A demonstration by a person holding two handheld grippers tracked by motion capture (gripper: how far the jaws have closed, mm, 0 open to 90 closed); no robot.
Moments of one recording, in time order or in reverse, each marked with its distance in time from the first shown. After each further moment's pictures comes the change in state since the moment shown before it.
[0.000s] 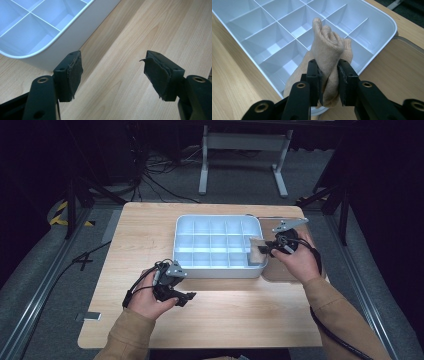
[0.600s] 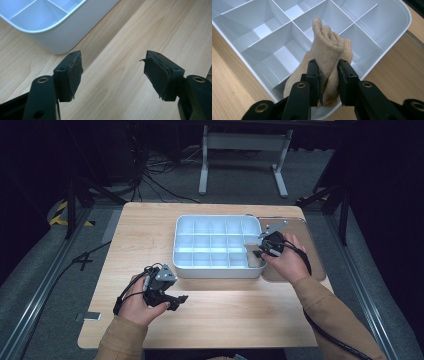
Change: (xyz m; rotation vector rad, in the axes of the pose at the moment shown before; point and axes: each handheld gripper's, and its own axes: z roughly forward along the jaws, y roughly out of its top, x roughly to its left) left arm 0.000 -0.022 -0.016 -0.004 0.038 -0.053; right arm 0.015 0.007 0.028 0.152 -0.072 -0.097
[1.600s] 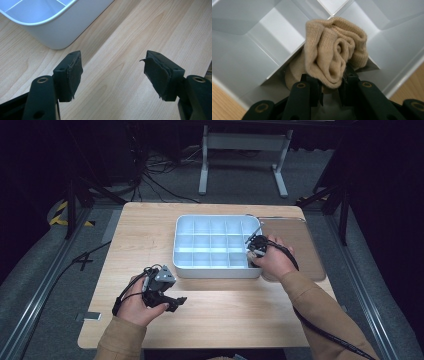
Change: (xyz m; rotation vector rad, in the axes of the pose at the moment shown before) left arm 0.001 -0.001 0.004 0.024 -0.017 0.006; right arm 0.004 0.009 0.051 0.367 0.040 0.048
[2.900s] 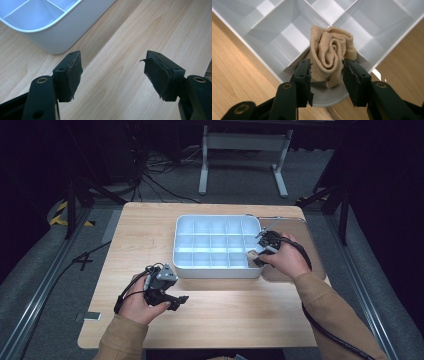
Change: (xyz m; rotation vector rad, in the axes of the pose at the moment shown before) left arm 0.000 0.006 0.001 -0.012 -0.007 0.009; right arm -0.009 -0.022 -0.042 -0.171 0.073 0.033
